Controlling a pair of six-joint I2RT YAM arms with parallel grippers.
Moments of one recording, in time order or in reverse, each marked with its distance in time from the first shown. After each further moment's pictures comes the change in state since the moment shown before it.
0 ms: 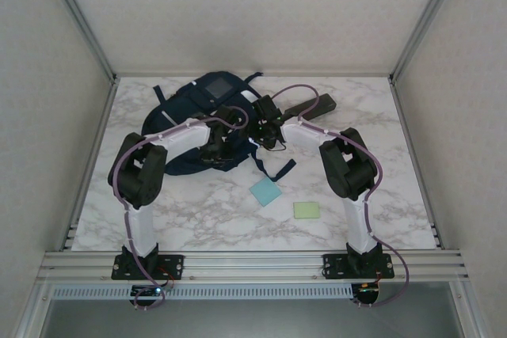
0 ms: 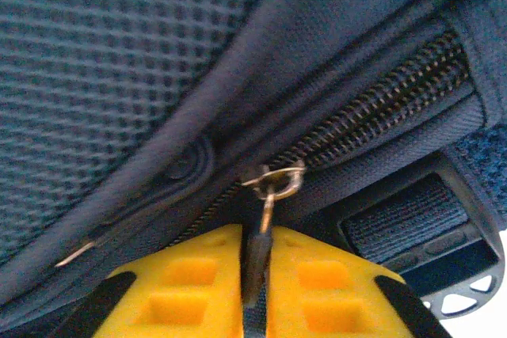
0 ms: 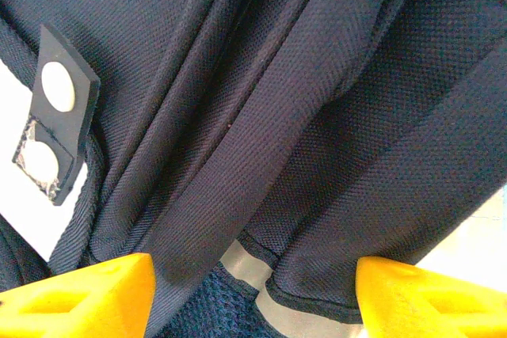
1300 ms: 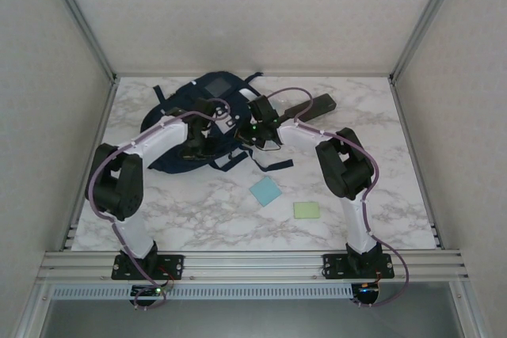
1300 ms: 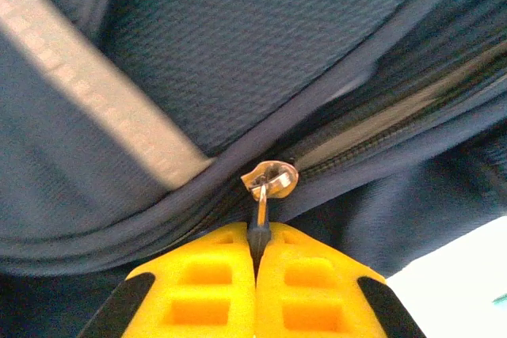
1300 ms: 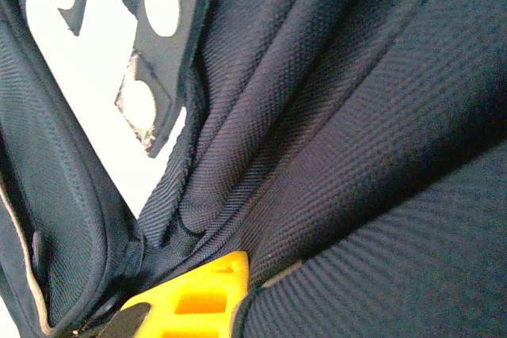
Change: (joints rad) left arm 0.133 -0.185 -0.062 -0.106 0.009 0.121; right arm 0.014 0.022 0.020 0.112 -0.179 0.068
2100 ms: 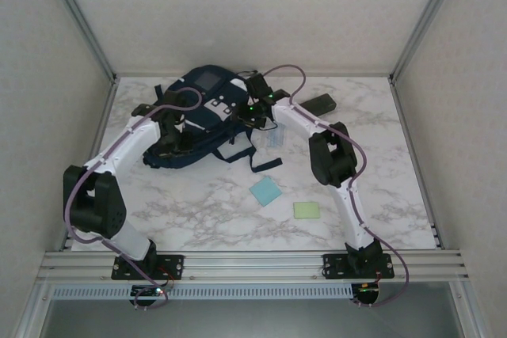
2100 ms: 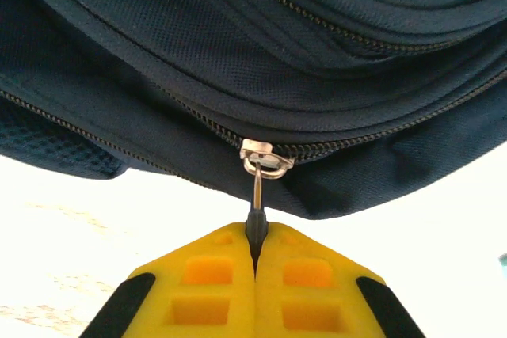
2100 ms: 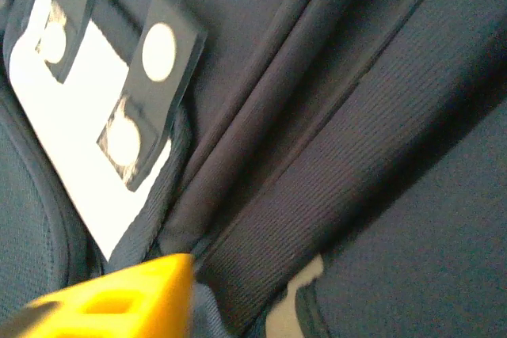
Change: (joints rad) left arm 0.137 -0.181 0.002 -0.123 0.043 0.002; right arm -0.063 0.230 0.474 -0.335 0.045 -0.174
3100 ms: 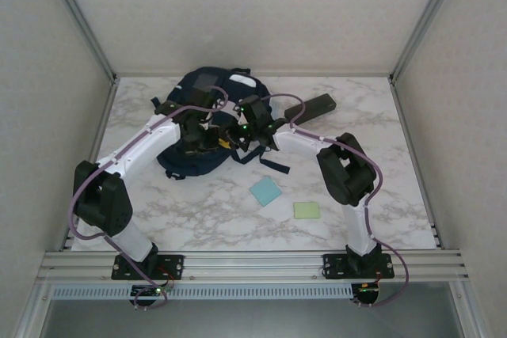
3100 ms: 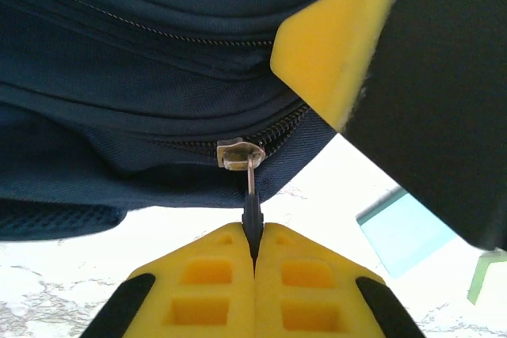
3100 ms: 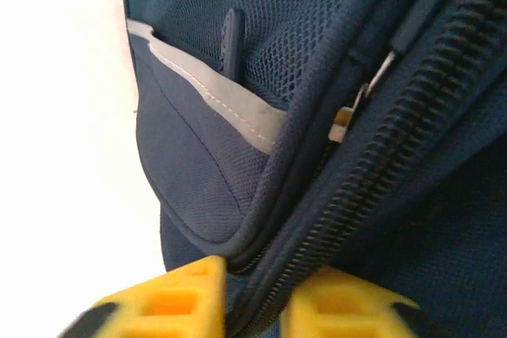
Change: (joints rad) left arm -0.205 0.050 0.094 0.024 0.054 -0.136; right arm 0.141 -0.288 -0.530 0.517 -0.278 0.484
